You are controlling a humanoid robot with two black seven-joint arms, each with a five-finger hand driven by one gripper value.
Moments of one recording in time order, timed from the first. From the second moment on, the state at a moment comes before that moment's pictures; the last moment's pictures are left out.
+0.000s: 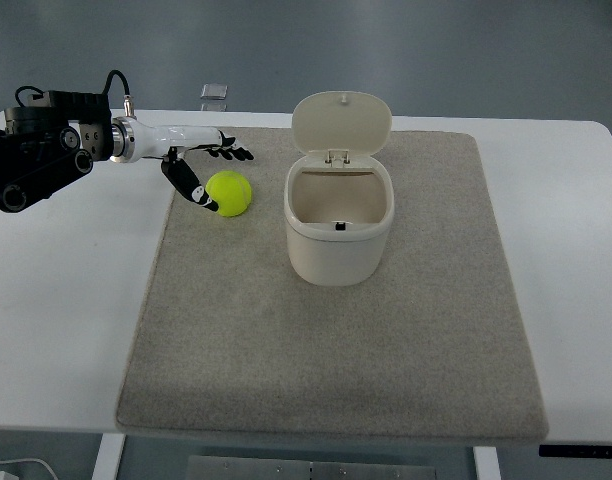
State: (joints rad) left arm -1.21 0.48 -0.03 -0.78 1.15 -0.31 -0.28; right arm 0.02 0.00 -0.04 0.22 0.04 -0.08 0.14
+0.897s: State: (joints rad) left arm -1.17 0.44 -0.03 -0.77 1.15 -0.30 -0.29; right arm 0.02 0.00 -0.04 0.22 0.04 -0.08 0.14
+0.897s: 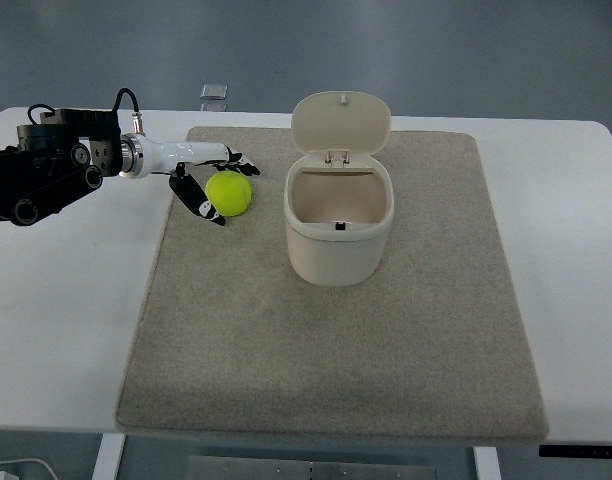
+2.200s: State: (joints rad) left arm -1.16 0.42 -0.03 -0.75 1.17 -0.26 -0.29; right arm 0.02 0.00 -0.04 0.22 0.04 -0.08 0.14
